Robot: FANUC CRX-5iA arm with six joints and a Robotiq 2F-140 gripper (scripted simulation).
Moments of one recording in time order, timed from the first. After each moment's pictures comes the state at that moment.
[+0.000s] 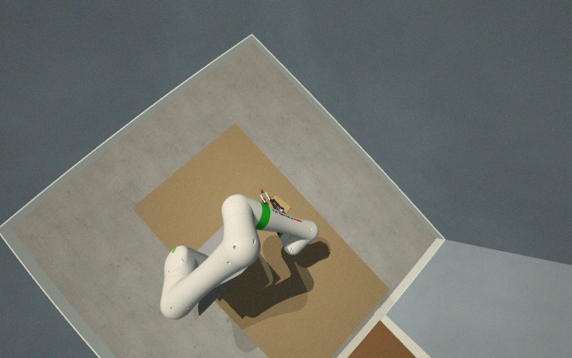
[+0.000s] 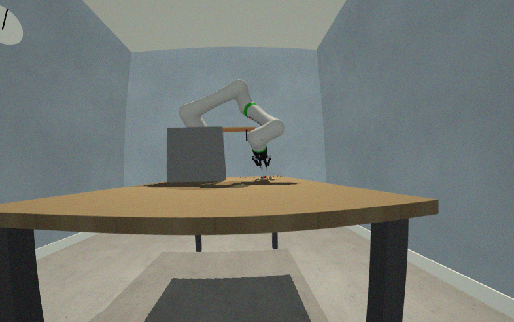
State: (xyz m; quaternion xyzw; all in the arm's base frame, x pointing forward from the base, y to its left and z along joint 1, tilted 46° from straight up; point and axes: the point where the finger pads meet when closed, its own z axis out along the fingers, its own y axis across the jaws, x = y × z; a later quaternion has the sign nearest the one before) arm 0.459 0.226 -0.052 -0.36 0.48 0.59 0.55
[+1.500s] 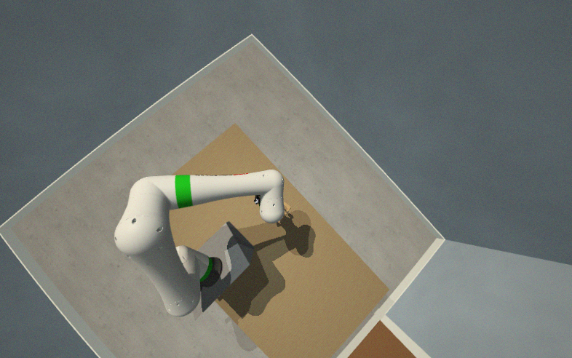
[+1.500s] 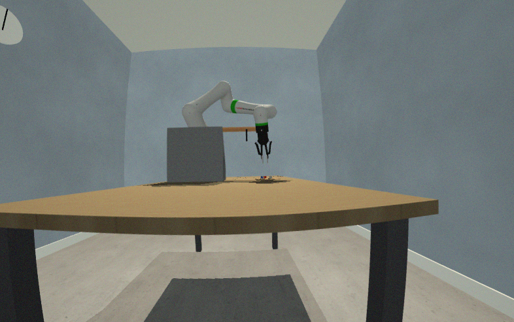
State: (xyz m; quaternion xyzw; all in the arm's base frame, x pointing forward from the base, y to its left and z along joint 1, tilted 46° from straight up) arm 0.476 0.218 0.026 -0.54 0.64 0.41 0.35
